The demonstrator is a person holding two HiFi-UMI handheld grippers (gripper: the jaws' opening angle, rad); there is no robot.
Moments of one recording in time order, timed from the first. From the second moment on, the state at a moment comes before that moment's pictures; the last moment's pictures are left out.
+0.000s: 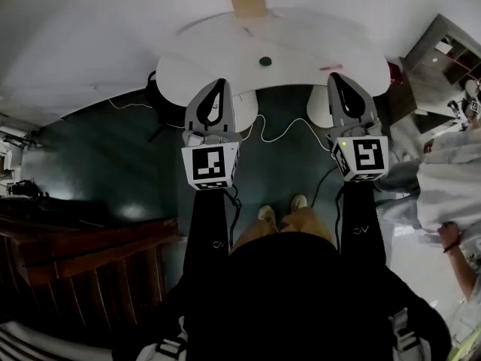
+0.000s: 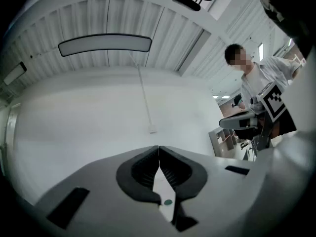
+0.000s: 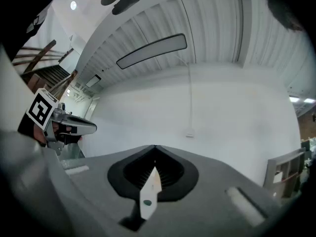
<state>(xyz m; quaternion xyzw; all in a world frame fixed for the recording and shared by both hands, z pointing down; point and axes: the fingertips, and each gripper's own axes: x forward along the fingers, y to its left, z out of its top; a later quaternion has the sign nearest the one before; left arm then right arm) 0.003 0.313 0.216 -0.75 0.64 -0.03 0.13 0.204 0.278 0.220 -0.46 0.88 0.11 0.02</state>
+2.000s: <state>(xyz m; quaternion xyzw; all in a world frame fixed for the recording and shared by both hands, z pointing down) -0.074 0.023 0.229 -0.74 0.66 -0.04 0.13 0.104 -0.035 0.227 -0.40 0.91 0.11 0.04</state>
